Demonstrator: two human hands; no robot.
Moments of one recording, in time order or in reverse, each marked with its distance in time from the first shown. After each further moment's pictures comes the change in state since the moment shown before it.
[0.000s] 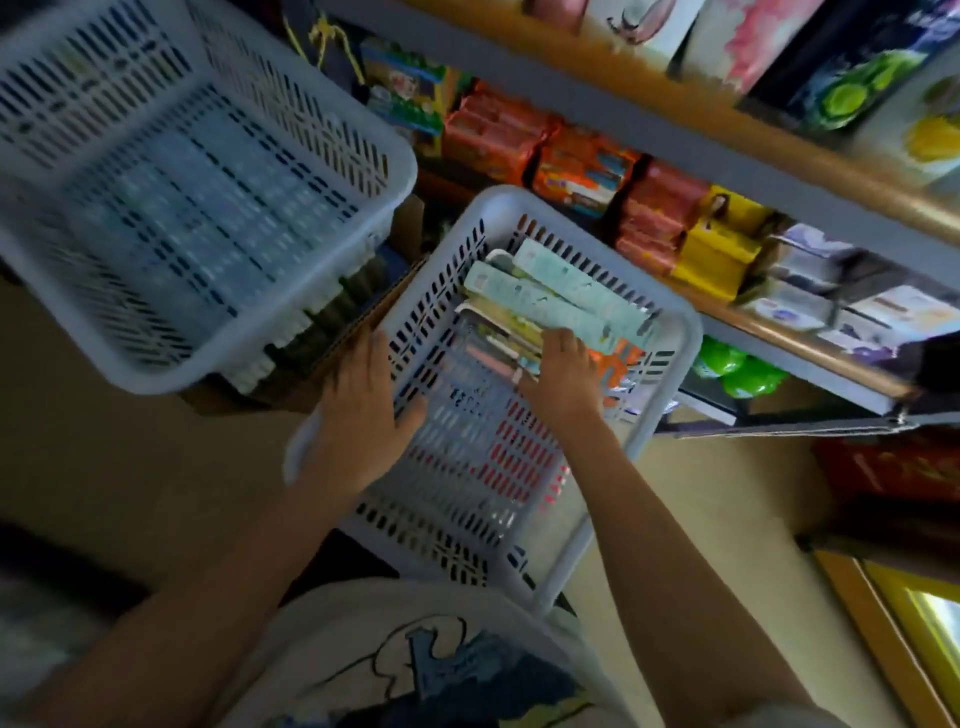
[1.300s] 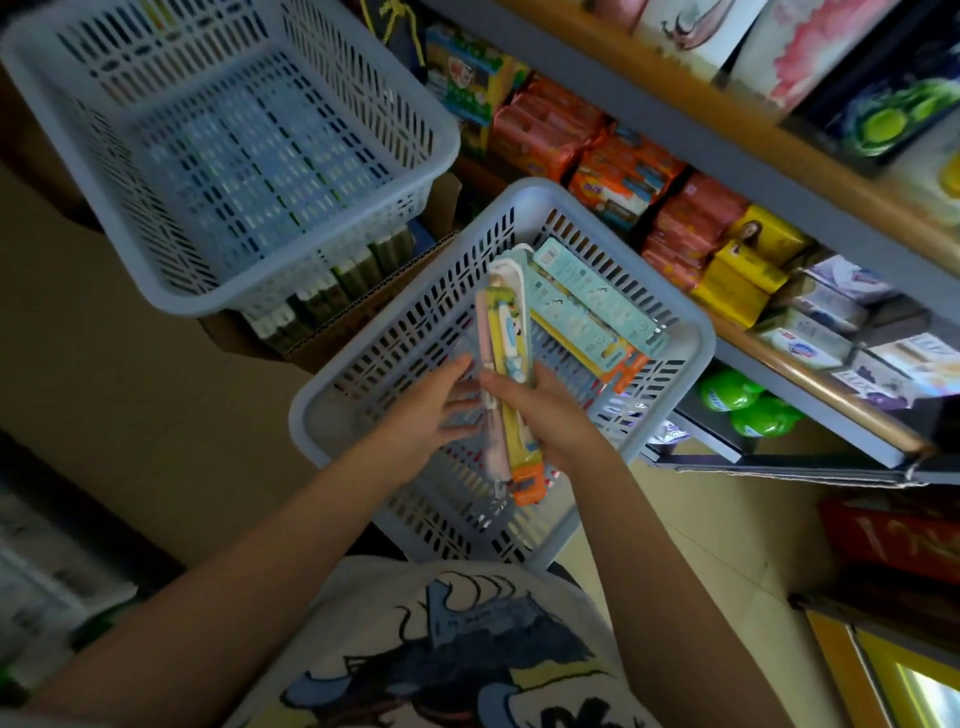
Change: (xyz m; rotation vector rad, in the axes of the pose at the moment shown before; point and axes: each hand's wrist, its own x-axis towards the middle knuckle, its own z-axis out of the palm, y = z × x) left_hand -0.023 0.091 -0.022 -1.464 -0.347 -0.607; right_hand -0.059 -0.020 -0.022 1.208 -0.446 -0.005
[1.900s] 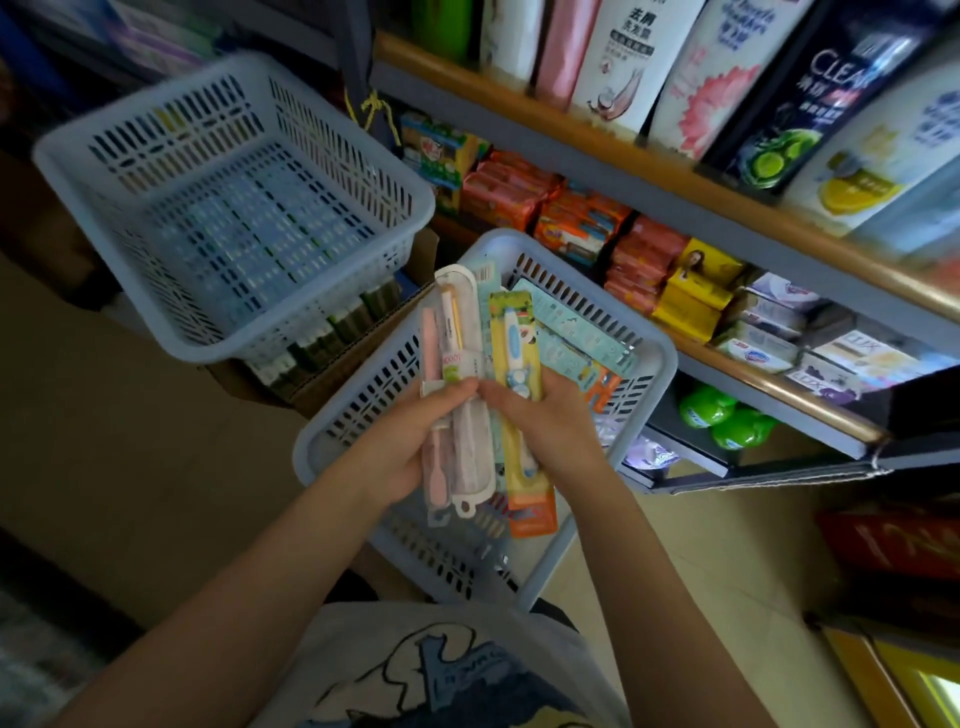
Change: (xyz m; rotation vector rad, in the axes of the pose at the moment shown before) left_hand -0.054 0.022 -0.001 -0.225 -0.249 0.179; right_hand -0.067 -0.044 0.020 -0.091 0.278 -0.217
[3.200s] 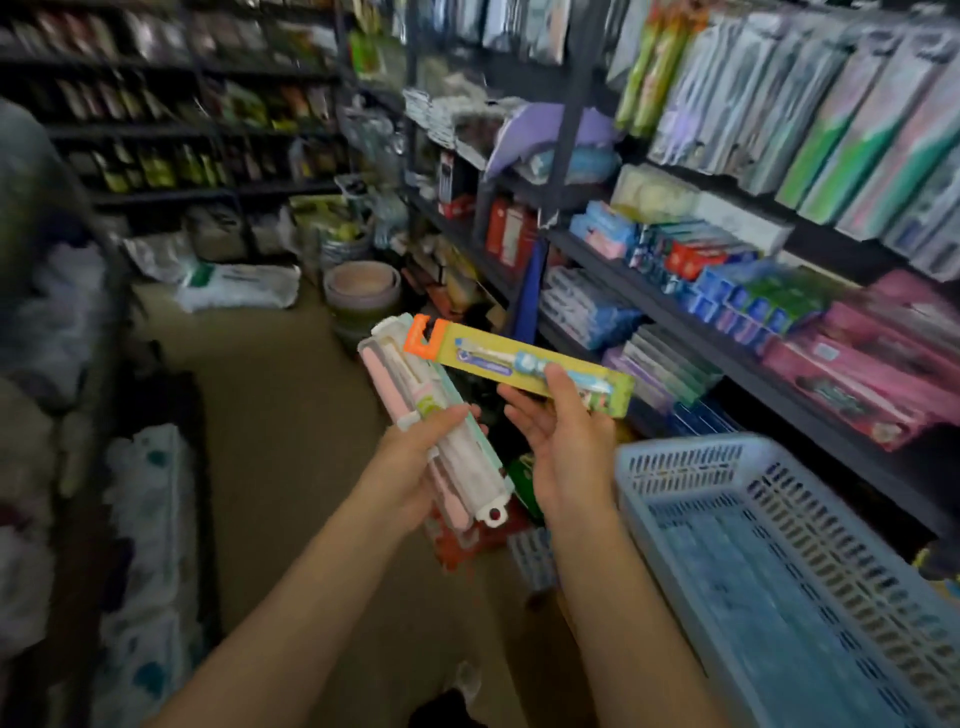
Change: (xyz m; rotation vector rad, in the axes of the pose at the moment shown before) left_hand -0.219 0.375 -0.468 -0.341 0.490 0.654; right_hand 0.053 -0.275 0.639 0.629 -0.292 -0.156
